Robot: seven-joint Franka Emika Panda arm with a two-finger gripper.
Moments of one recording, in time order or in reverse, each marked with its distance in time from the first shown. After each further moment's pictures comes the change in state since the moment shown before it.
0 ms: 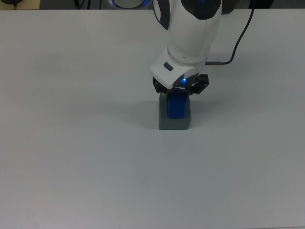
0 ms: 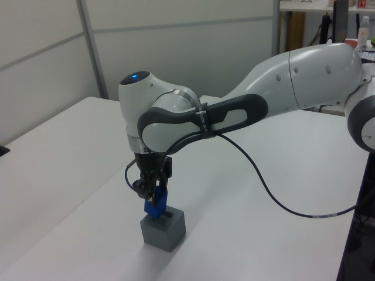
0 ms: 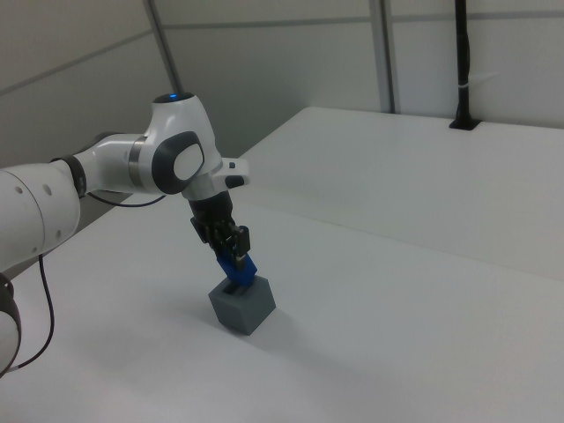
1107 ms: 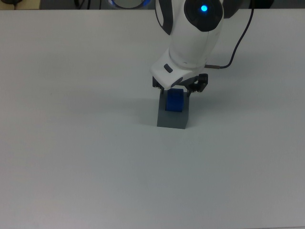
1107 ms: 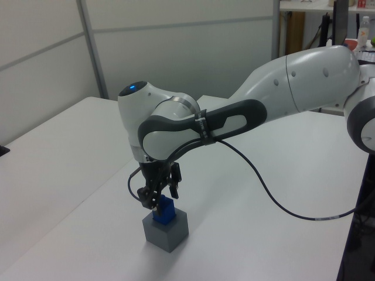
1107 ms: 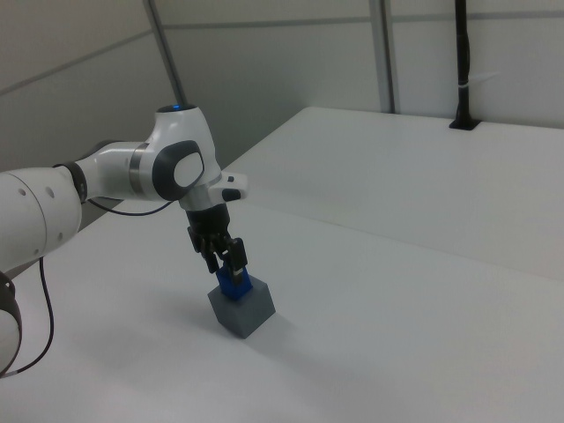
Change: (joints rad) arm 0.007 0.005 0.001 -0.025 -0.009 -0.054 0.075
